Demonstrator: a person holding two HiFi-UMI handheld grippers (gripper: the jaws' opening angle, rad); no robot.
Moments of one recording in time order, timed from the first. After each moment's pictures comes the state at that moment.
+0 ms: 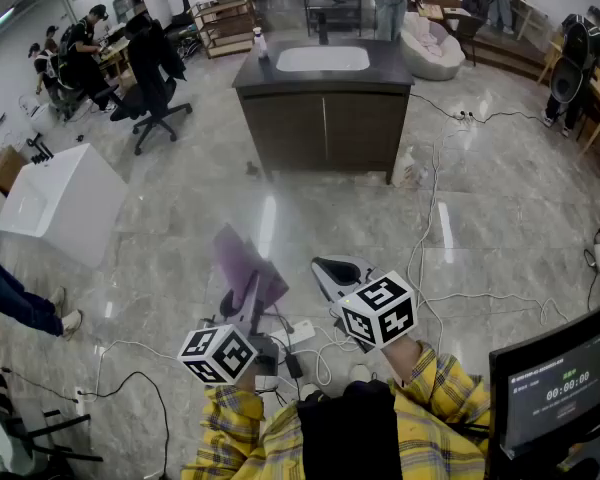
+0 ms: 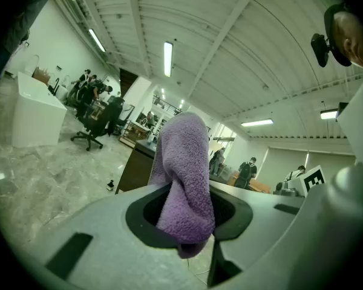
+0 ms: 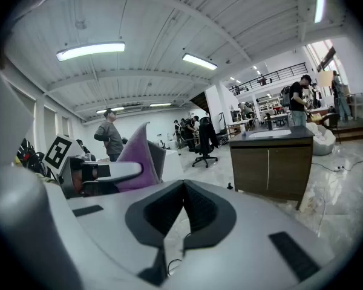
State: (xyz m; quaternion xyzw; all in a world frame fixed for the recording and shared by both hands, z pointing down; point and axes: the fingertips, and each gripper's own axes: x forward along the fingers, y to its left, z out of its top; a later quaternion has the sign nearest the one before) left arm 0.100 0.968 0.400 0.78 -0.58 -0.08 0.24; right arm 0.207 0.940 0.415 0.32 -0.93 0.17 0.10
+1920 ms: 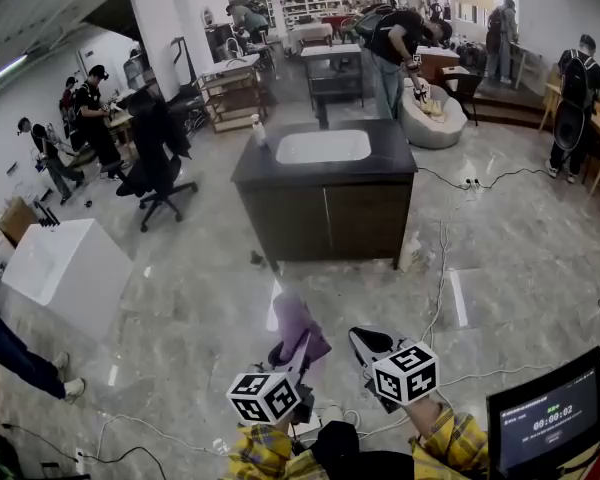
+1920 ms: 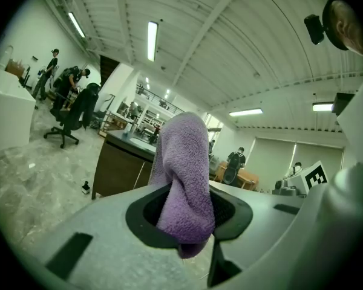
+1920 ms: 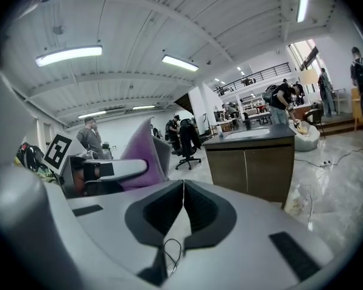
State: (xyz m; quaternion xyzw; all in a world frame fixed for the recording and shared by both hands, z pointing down) left arm 0.204 0.784 0.412 0.82 -0.51 -0.04 0.24; right arm 0.300 0.779 0.432 0.38 -0.90 0.20 0.09
